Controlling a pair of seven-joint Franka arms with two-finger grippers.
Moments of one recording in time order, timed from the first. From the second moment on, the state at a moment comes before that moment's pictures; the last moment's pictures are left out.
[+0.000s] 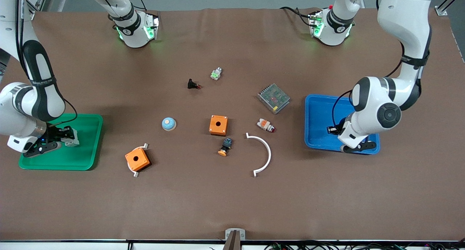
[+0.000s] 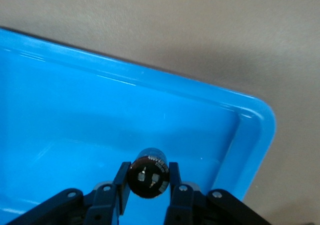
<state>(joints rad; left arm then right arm) -0.23 0.43 0.07 -1.98 -0.11 2.26 -0.23 -0.22 0.54 -0.12 -1.86 0.01 2.34 -0.68</state>
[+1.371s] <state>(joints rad) -0.24 0.27 0.07 -1.88 -0.11 2.23 -0.22 -0.18 0.34 -0.10 -1.51 0.05 1.72 -0.49</state>
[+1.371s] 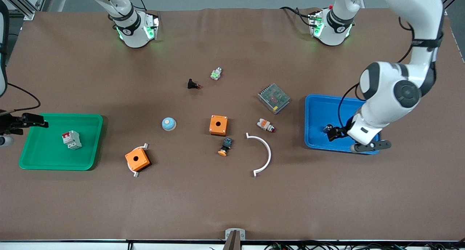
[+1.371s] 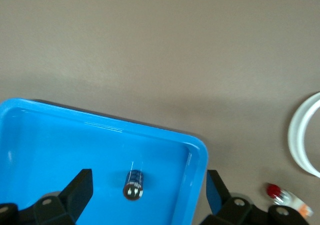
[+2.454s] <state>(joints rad) -0.17 0.07 0.08 -1.52 -0.02 1.70 0.05 -0.01 -0.07 -0.10 -1.76 0.02 1.68 -0.19</state>
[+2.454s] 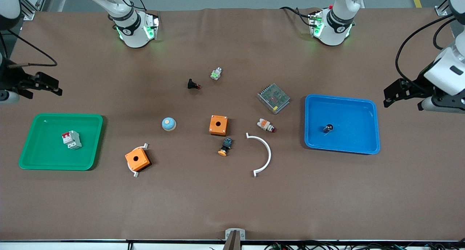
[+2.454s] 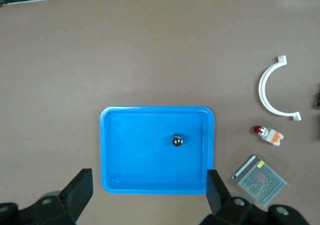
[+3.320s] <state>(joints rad) -0.16 0.01 0.08 -1.55 -0.01 1.69 0.02 0.00 -0.10 -0.07 -1.70 0.02 1.66 -0.17</state>
